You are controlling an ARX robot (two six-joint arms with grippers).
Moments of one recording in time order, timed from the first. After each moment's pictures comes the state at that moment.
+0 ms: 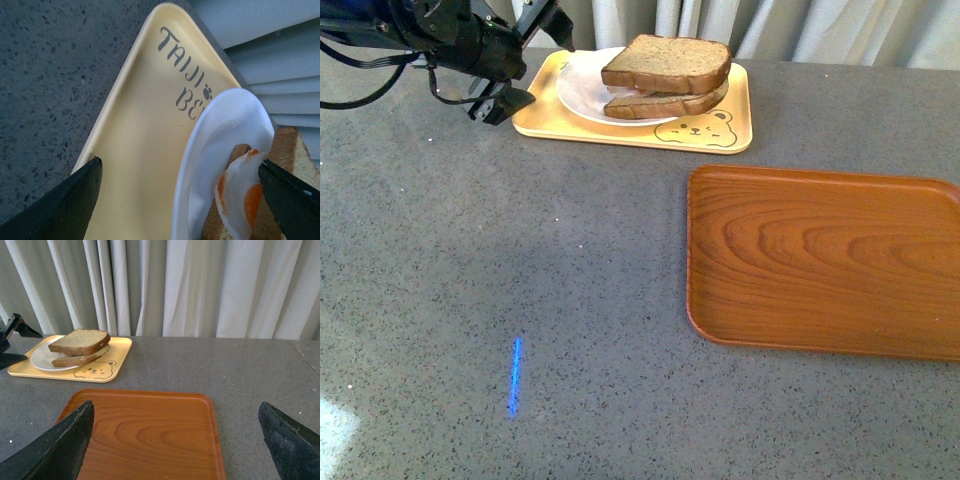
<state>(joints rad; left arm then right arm) -0.12 2.70 2.08 0.10 0.32 -0.82 0.00 0.01 0.02 0.00 0.00 0.00</state>
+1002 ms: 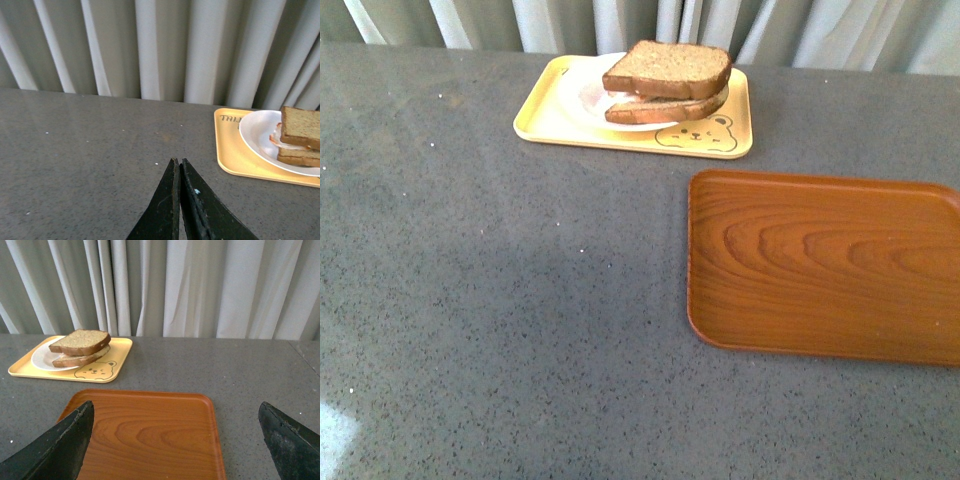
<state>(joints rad) 0.00 1.56 0.36 1.17 0.00 -0.02 0.00 0.01 0.02 0.00 0.00 0.00</state>
